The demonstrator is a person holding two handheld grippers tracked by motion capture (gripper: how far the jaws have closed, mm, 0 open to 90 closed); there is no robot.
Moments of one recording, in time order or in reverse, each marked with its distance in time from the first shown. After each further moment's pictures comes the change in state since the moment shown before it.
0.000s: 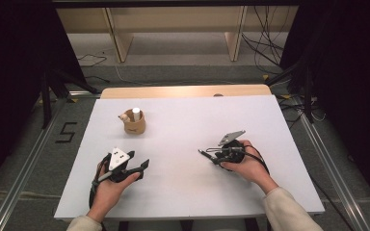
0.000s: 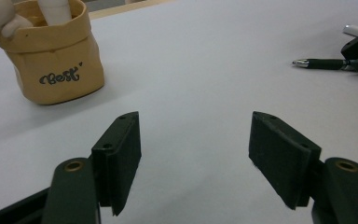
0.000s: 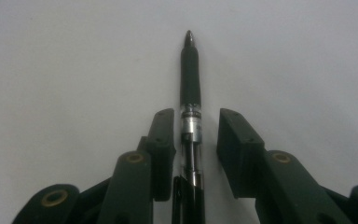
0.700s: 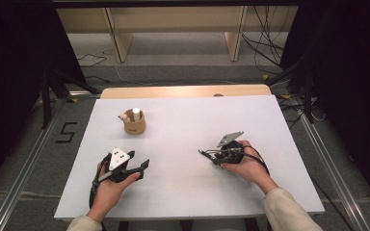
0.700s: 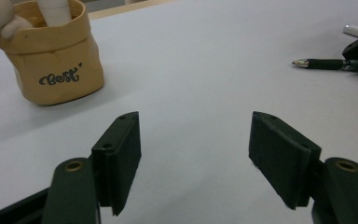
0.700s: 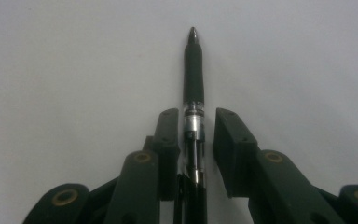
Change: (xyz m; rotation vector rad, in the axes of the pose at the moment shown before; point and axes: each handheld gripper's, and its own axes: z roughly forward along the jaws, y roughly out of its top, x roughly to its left) left arm -0.001 0.000 0.000 -0.001 0.001 0.000; right arm 0.004 0.001 0.000 0.019 -0.014 -0.030
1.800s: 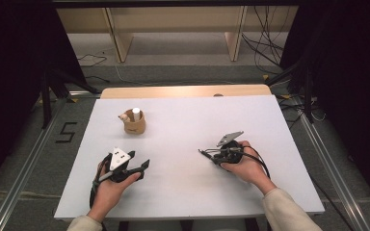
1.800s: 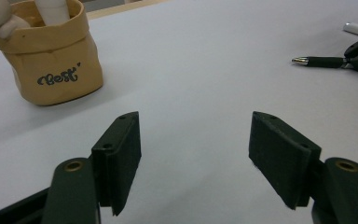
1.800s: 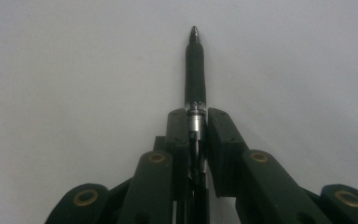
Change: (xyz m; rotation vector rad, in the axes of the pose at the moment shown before) left arm -0.001 0.000 0.001 0.000 0.000 0.005; right arm 0.002 0.001 0.000 0.004 -0.004 0.044
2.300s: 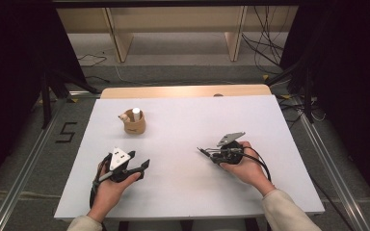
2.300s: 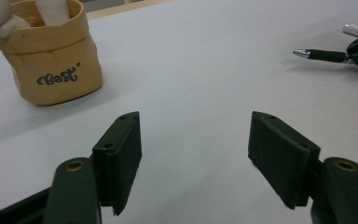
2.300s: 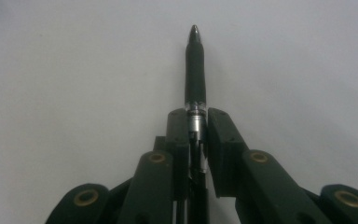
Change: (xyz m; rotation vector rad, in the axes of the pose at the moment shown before) left arm 0.000 0.000 0.000 -0.003 -0.003 -0.006; right arm 0.006 0.001 -0.005 -0.058 -0.012 0.018
